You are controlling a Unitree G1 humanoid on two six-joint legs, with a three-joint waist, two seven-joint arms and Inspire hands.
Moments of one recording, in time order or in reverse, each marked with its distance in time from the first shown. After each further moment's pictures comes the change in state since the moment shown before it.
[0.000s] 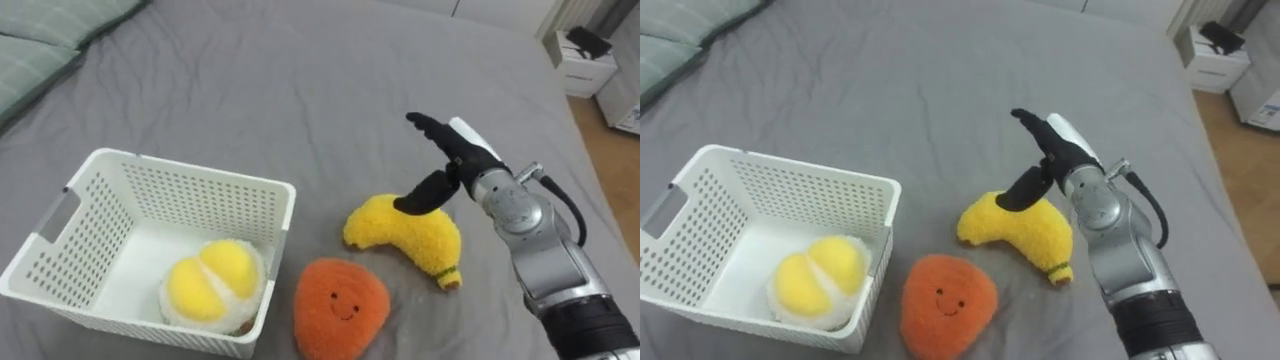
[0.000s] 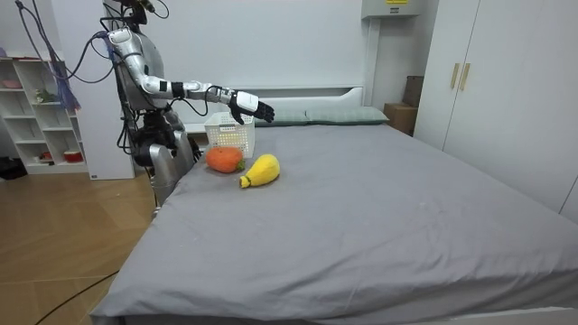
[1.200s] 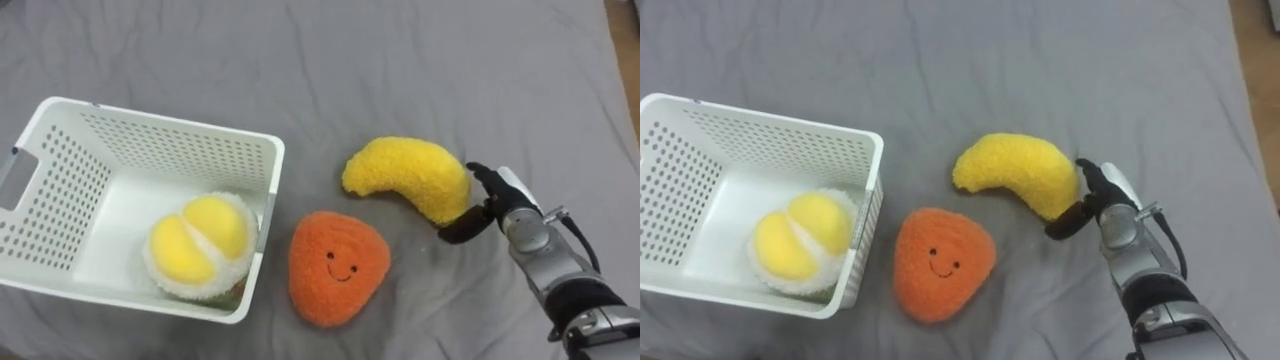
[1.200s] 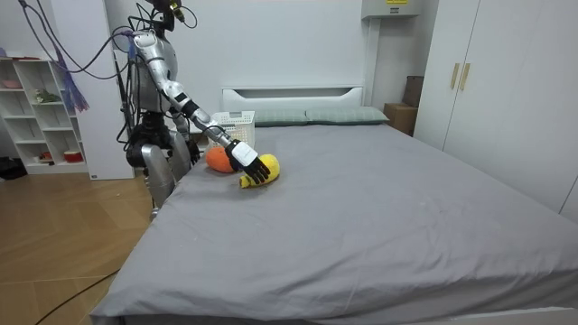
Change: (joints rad) left arm -0.204 0.080 -0.218 0.196 -0.236 -0.119 -0.046; right arm -0.220 -0.025 0.067 0.728 0.110 -0.185 -0.236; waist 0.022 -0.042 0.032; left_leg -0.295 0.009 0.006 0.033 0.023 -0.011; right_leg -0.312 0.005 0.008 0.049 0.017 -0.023
